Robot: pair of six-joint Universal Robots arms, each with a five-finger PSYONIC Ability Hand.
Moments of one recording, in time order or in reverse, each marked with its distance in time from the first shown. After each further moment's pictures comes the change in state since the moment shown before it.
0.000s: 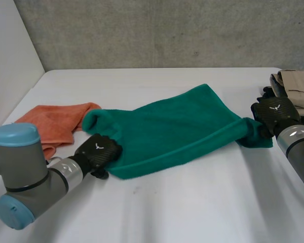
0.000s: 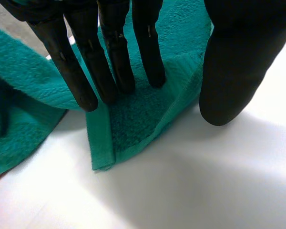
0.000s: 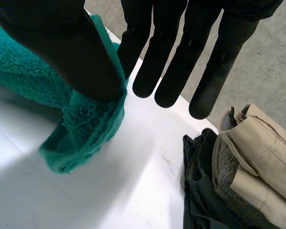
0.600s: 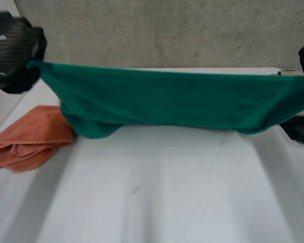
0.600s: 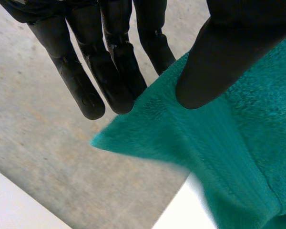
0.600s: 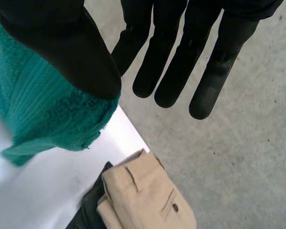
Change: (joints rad) left arm 0.132 0.818 0.071 -0.241 -0.120 -0.085; right arm -0.172 -0.387 -0.307 0.604 -0.208 -0.224; left_hand 0.362 0.412 0.415 0.423 0.381; right_hand 0.010 0.000 0.004 0.002 0.020
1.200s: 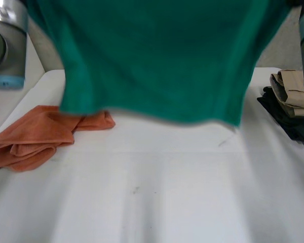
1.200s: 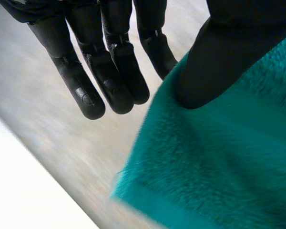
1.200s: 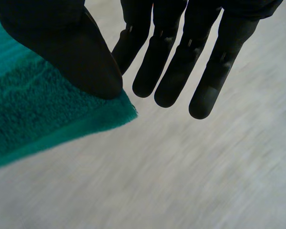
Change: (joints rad) left arm -0.083 -0.761 0.749 0.561 -0.204 0.046; right arm 0.236 0.509 -0.433 -0.801 0.283 0.221; left_hand 0.000 0.002 0.004 0.004 0.000; right_hand 0.000 0.000 0.000 0.001 0.005
